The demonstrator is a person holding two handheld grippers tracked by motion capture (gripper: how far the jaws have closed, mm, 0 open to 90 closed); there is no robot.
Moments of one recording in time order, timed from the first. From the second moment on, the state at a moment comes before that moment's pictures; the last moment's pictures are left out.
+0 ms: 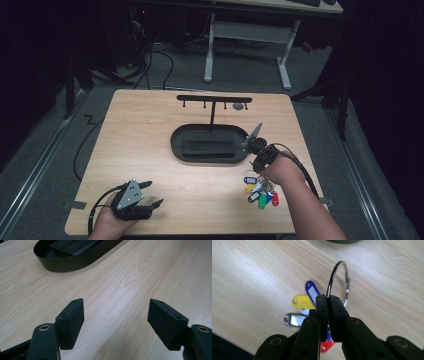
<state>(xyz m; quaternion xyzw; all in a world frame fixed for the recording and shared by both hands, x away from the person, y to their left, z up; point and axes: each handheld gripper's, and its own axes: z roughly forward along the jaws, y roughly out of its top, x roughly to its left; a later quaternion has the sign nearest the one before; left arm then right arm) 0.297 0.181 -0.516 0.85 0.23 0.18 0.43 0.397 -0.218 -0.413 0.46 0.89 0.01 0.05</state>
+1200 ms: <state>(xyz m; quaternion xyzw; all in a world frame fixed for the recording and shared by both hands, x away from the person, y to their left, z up) 0.299 0.183 -0.518 0.85 0.23 0.18 0.43 0.383 -0.206 -0.283 0.44 0.89 0.04 0.12</state>
